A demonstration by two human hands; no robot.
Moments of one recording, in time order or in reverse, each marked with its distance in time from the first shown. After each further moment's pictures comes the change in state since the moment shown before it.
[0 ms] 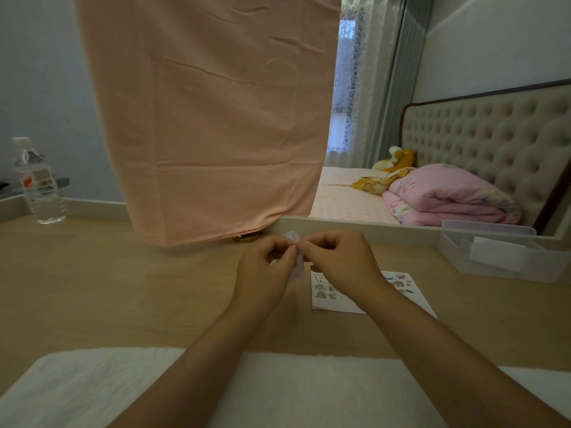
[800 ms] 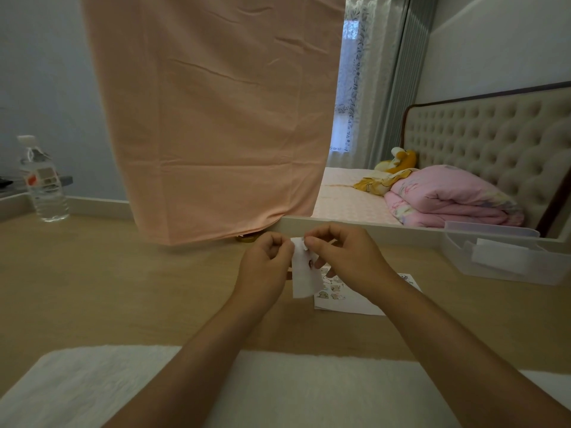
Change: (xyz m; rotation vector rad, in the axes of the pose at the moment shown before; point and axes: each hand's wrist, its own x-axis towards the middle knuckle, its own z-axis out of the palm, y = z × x) left_hand 0.002 0.012 -0.003 -0.084 -0.028 -0.176; right_hand 0.002 -0.008 -0.014 -0.031 -0.106 -0.034
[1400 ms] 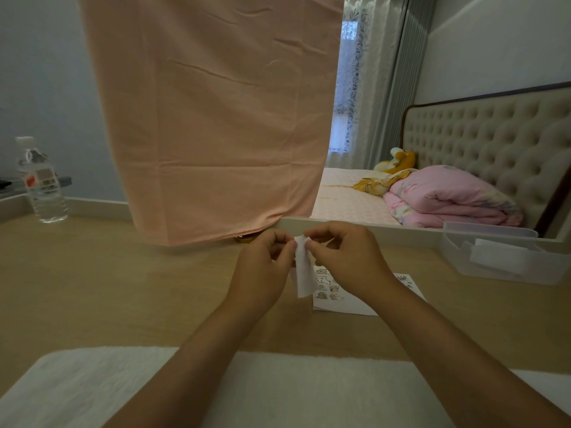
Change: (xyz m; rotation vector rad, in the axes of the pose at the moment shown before) left_hand 0.000 0.003 -0.005 0.243 -0.007 0.205; right_hand 0.003 0.007 0.003 -0.130 0.127 -0.110
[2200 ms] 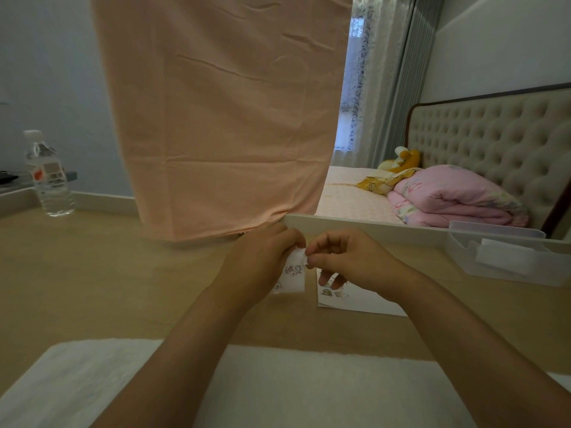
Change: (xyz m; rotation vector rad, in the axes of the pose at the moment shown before) left_hand 0.016 -0.006 -0.028 0.771 -0.168 0.497; right_hand 0.000 -0.008 -0.016 0.174 -0.432 0.209
